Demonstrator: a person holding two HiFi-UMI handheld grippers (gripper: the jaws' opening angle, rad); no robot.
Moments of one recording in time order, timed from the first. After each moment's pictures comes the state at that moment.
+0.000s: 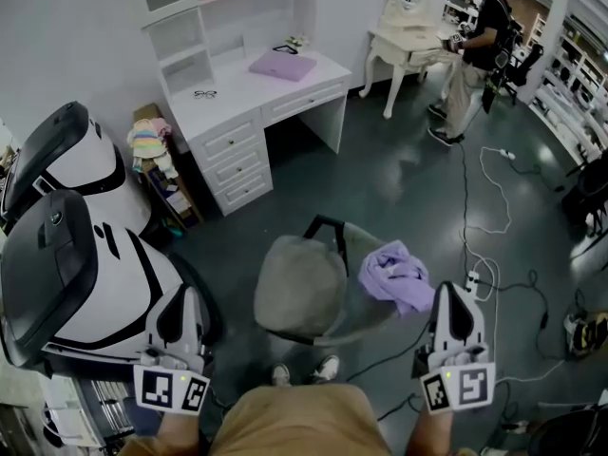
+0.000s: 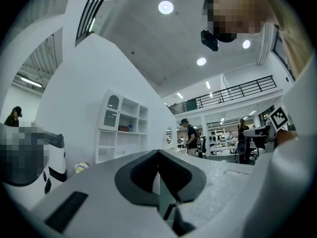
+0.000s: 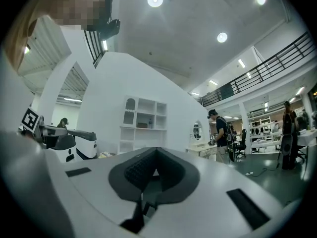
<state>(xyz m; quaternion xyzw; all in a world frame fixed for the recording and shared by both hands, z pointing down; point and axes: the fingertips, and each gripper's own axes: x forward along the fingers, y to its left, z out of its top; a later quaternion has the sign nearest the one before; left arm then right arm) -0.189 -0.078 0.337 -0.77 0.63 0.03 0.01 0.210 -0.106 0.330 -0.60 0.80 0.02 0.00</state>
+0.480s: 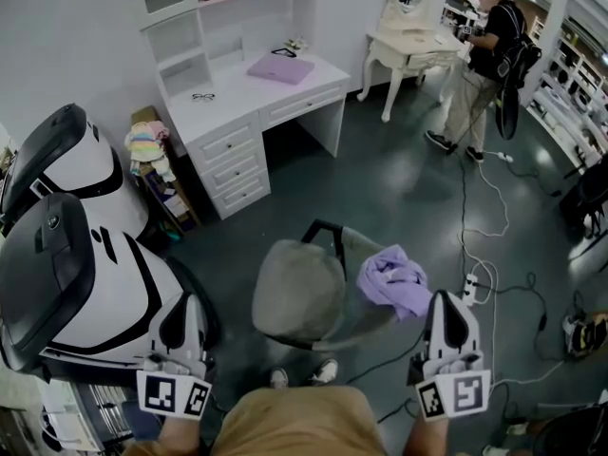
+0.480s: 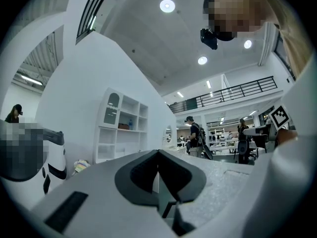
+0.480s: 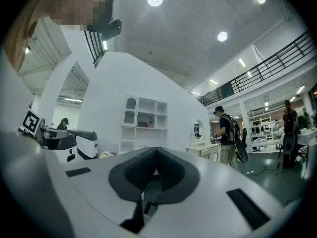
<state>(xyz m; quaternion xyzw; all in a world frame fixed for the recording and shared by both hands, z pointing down) -0.191 -0.082 0.353 -0.77 0.63 0.03 0.00 0.201 -0.106 0.338 -0.60 0.80 0.02 0.00</state>
